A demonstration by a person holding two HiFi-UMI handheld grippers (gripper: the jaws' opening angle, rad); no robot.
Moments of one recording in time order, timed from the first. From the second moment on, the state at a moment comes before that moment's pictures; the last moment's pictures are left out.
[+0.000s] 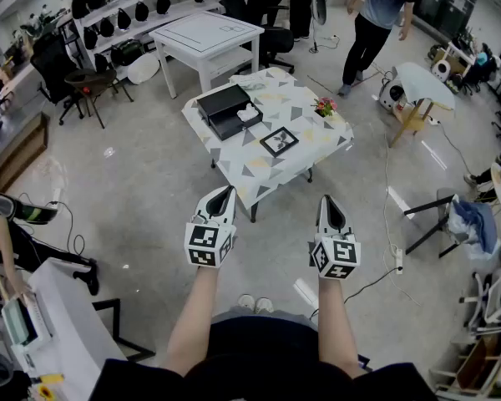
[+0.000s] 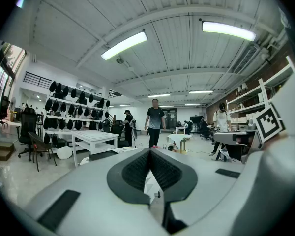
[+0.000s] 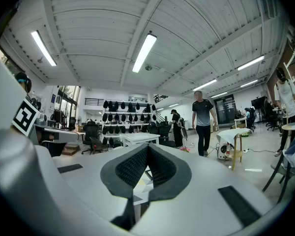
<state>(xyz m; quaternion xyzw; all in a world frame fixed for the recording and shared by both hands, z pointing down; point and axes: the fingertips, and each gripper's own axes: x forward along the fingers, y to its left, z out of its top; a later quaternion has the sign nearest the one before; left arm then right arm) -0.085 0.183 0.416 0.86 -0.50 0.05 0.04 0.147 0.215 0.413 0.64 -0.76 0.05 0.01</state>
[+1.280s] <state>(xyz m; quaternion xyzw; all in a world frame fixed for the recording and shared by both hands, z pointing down) -0.072 0.188 0.431 0.87 -0.48 0.07 0.06 0.135 0.220 0.416 0.62 -0.78 0.06 0.01</state>
